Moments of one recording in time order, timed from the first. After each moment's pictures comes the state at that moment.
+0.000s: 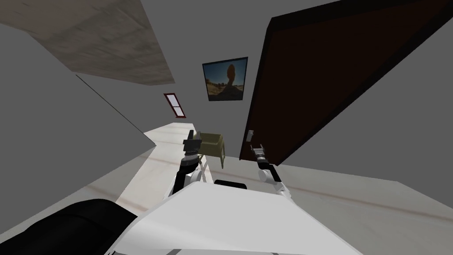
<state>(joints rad) 0.12 -0.34 0.23 -1.50 -0.77 -0.42 -0.84</state>
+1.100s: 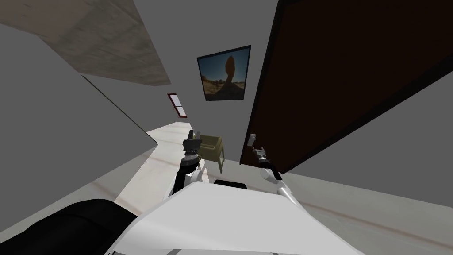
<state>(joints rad) 0.04 -0.40 0.26 -1.34 -0.96 -0.43 -1.03</state>
